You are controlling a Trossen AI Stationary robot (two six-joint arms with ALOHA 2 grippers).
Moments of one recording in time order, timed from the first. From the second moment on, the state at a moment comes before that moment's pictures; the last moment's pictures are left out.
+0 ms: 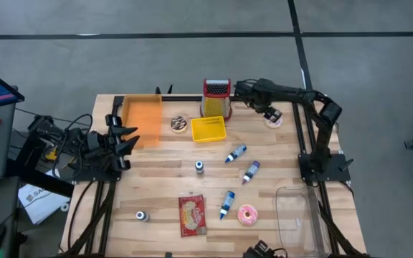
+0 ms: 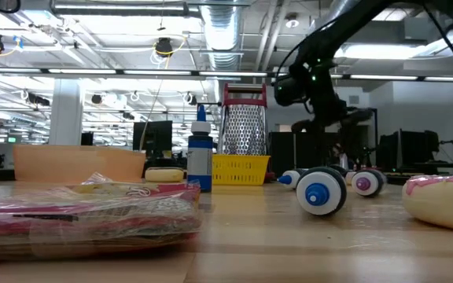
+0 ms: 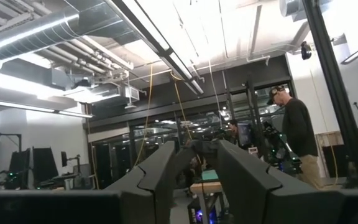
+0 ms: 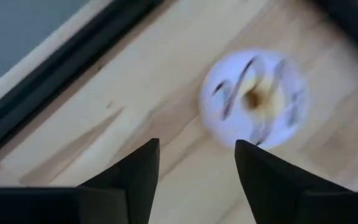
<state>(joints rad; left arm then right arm) -0.45 0.44 0.33 0.76 -0.58 0.54 -0.65 1.89 1.39 -1.16 0.41 1.67</state>
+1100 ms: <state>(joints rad) -0.59 0.44 0.34 0.76 -0.63 0.54 -0.75 1.88 1.30 -1.14 0.23 1.18</state>
